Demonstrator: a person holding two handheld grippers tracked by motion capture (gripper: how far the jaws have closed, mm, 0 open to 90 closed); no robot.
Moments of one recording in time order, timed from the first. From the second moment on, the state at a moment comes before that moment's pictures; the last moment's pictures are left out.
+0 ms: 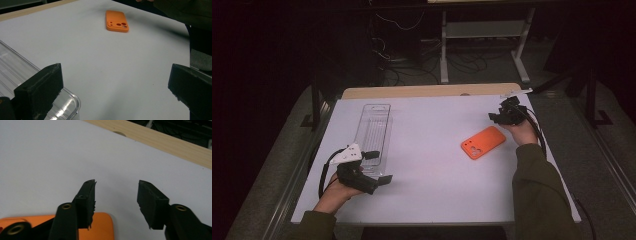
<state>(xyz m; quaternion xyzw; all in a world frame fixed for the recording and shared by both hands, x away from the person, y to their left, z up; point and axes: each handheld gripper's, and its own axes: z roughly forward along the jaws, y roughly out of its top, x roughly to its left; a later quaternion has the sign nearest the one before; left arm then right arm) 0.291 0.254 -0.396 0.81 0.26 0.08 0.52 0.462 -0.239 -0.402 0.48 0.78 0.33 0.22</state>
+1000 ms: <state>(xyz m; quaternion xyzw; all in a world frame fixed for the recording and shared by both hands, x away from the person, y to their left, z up) 0.291 0.255 -0.396 0.81 0.26 0.08 0.52 0.463 -0.261 -0.441 0.48 0.82 0.27 0.16</state>
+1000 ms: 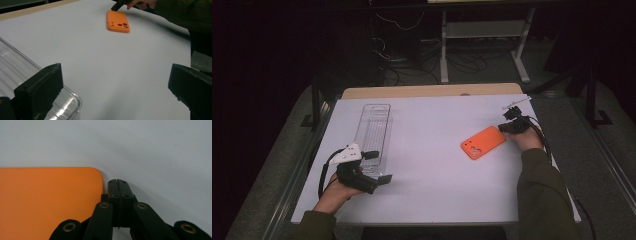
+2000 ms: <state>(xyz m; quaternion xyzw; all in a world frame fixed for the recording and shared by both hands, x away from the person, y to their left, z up) 0.292 0.256 -0.395 0.81 0.26 0.09 0.52 0.454 -0.242 -0.439 0.46 0.84 0.27 0.12</state>
